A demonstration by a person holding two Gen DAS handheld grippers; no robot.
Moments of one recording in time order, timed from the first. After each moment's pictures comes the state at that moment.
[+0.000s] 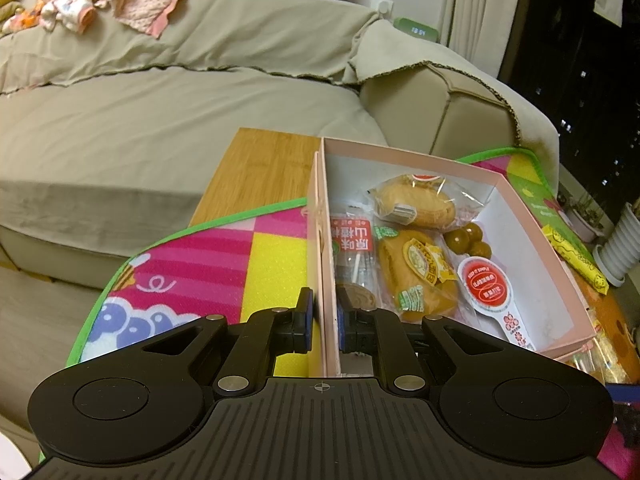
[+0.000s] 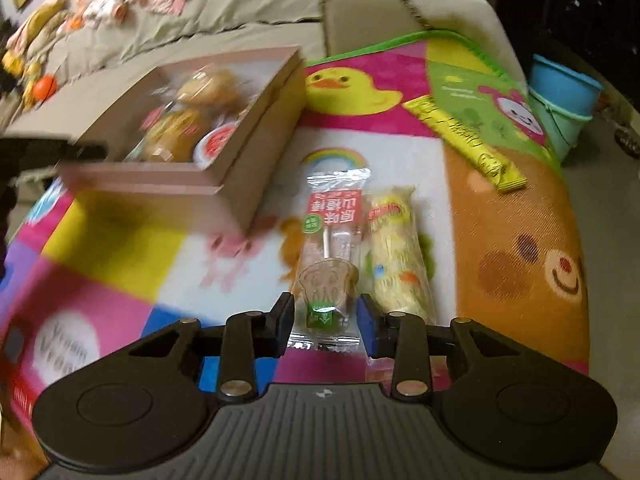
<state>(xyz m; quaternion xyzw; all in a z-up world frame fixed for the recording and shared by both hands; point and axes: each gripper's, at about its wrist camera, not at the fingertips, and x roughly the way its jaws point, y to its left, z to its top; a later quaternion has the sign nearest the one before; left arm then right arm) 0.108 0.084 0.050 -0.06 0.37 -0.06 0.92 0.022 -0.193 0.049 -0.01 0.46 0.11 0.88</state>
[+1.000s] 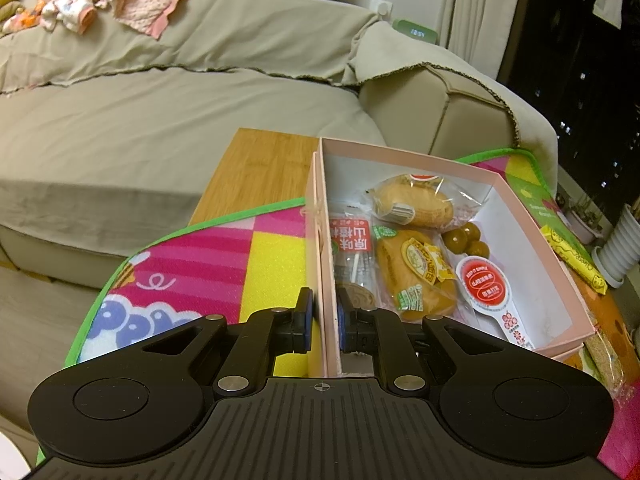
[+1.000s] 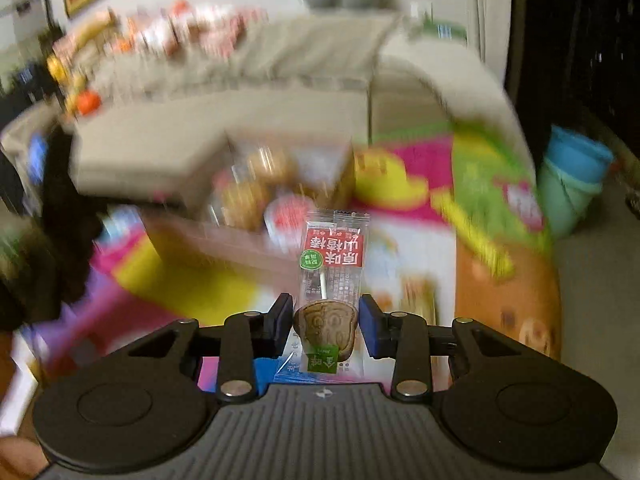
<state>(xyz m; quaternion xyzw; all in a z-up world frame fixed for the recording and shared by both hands) 0.107 0.085 0.049 -0.07 0.37 -0.06 0.92 -0.018 -0.183 0.146 -0.02 0.36 0.16 0.92</state>
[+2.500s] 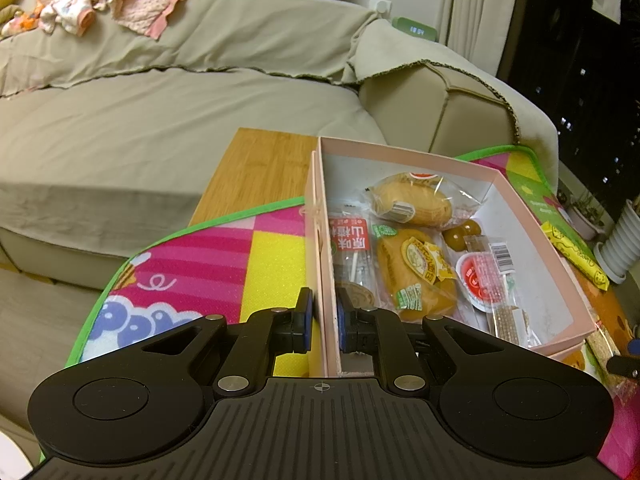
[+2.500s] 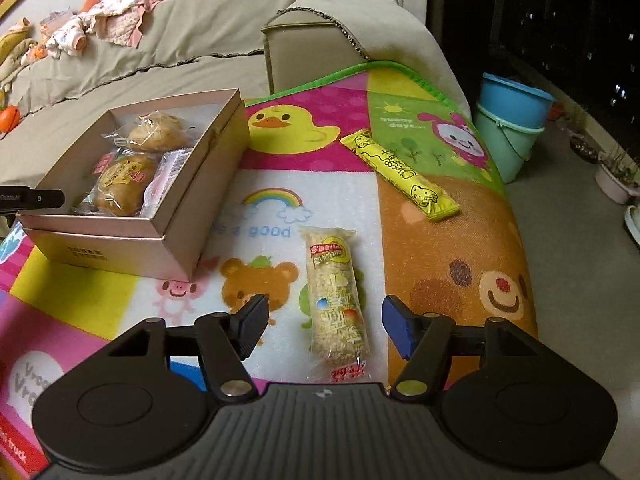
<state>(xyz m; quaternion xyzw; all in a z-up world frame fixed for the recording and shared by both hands) 0.106 0.086 0.047 -0.06 0.37 -0.06 0.92 0.027 -0.218 0.065 0.00 0.42 0.04 0.91</state>
